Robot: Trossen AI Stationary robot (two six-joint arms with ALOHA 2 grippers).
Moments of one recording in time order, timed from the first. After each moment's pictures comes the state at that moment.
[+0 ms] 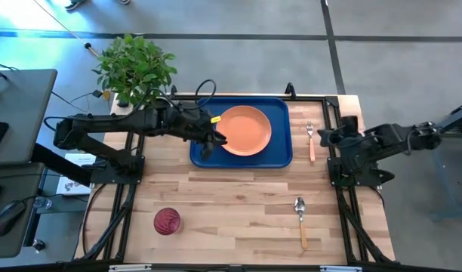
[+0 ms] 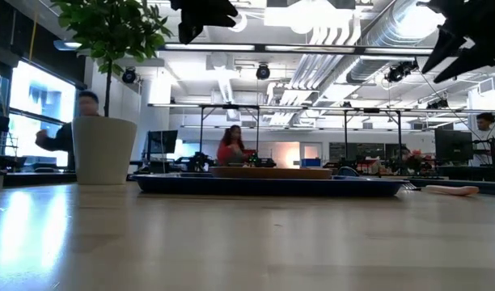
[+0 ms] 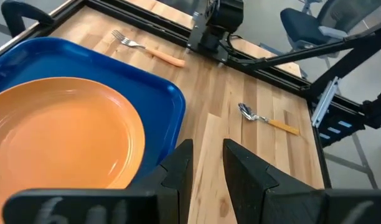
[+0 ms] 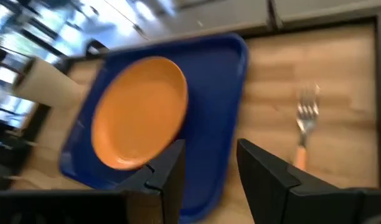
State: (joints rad) left arm 0.13 1.32 1.19 -0.40 0.10 -0.31; right arm 0.26 0.55 0.79 -1.27 0.78 1.52
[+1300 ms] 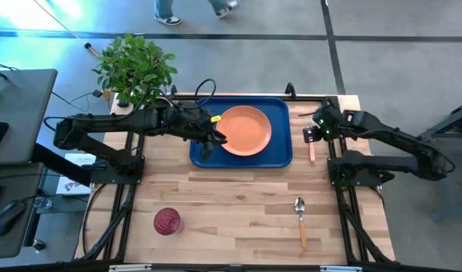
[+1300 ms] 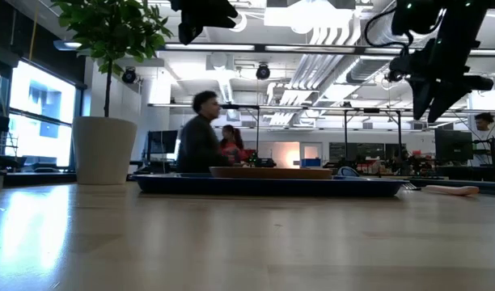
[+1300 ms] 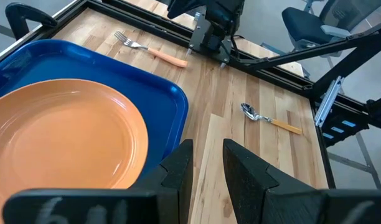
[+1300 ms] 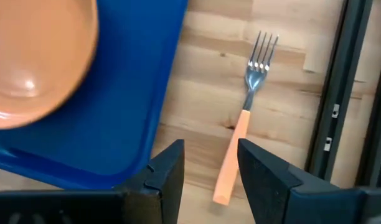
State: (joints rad) left arm 0.13 1.32 1.19 -0.40 0.09 -0.30; right arm -0.53 0.86 0.79 -1.11 0.17 0.78
